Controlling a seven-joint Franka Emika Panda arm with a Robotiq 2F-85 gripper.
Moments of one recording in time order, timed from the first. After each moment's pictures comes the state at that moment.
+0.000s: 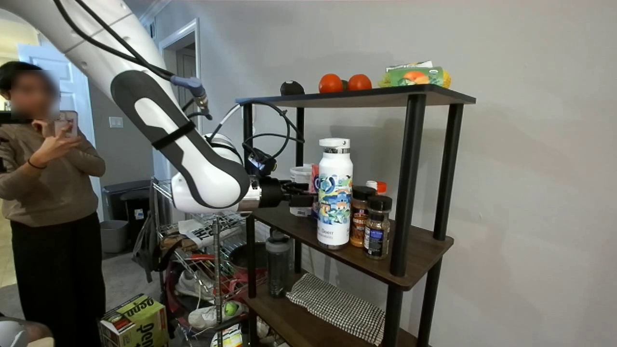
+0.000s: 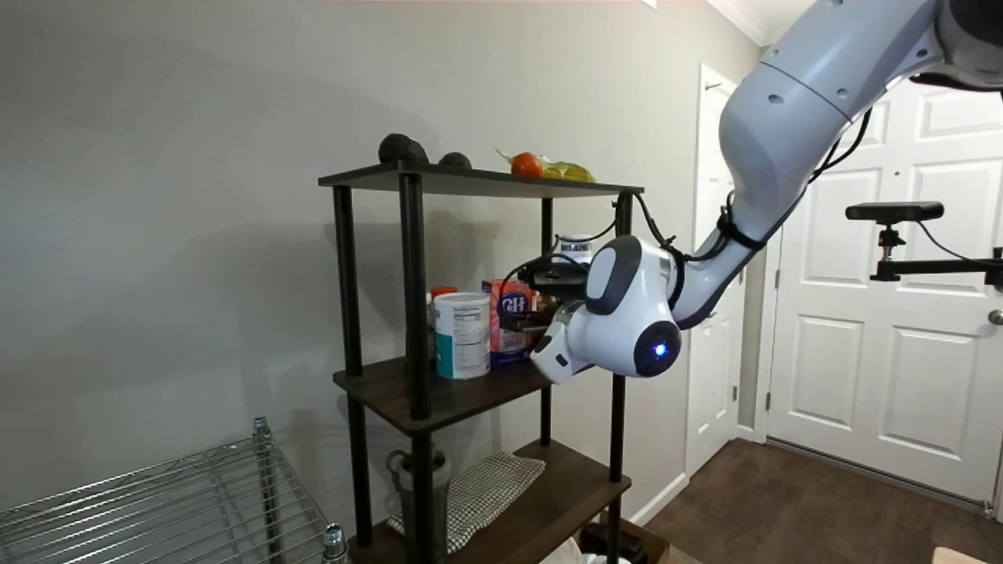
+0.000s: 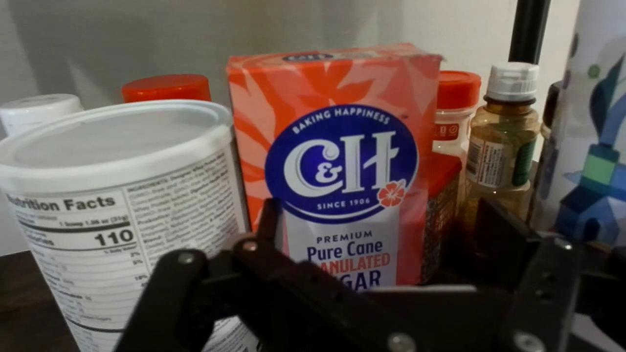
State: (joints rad) arm 0.09 0.10 0.06 -2.31 -2.59 2.29 -0.28
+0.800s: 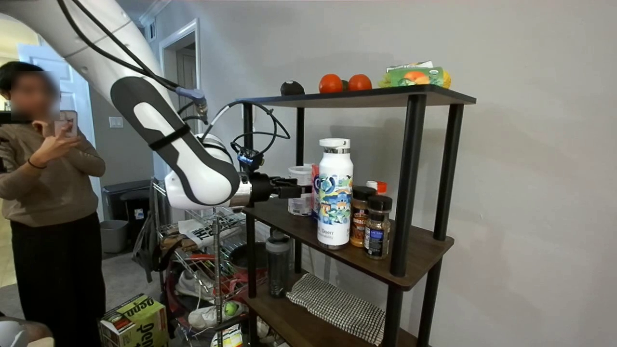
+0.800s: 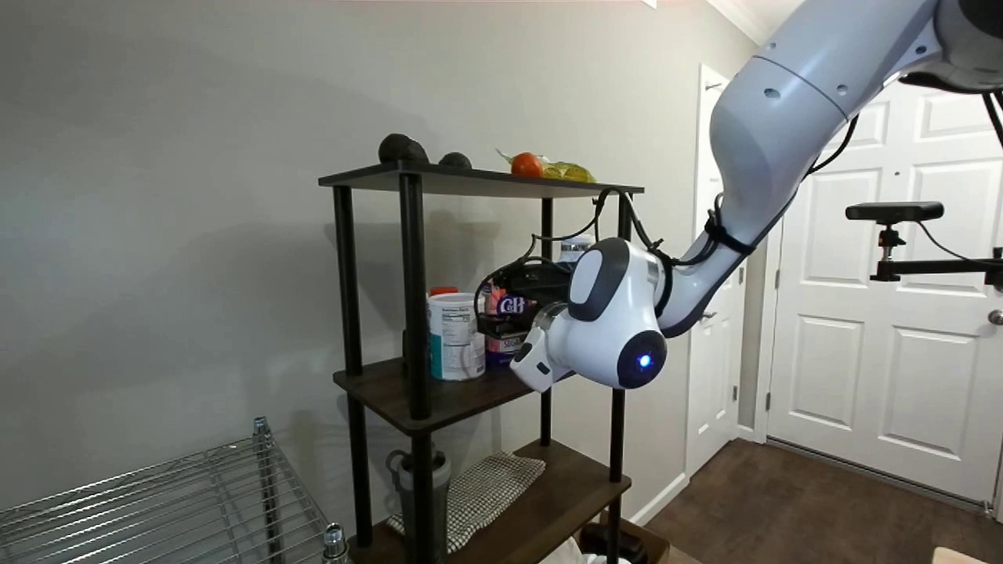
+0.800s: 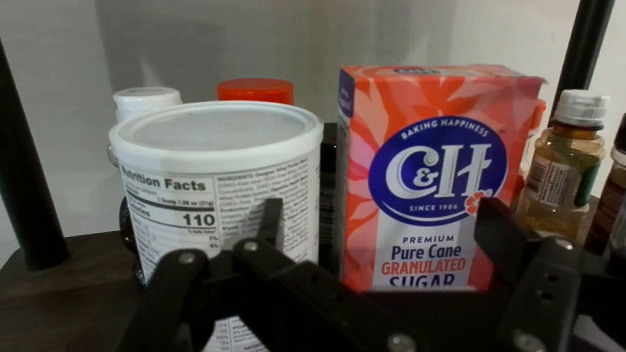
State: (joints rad) arm 0.14 0.11 0.10 -2.30 -2.55 2.23 -0.37
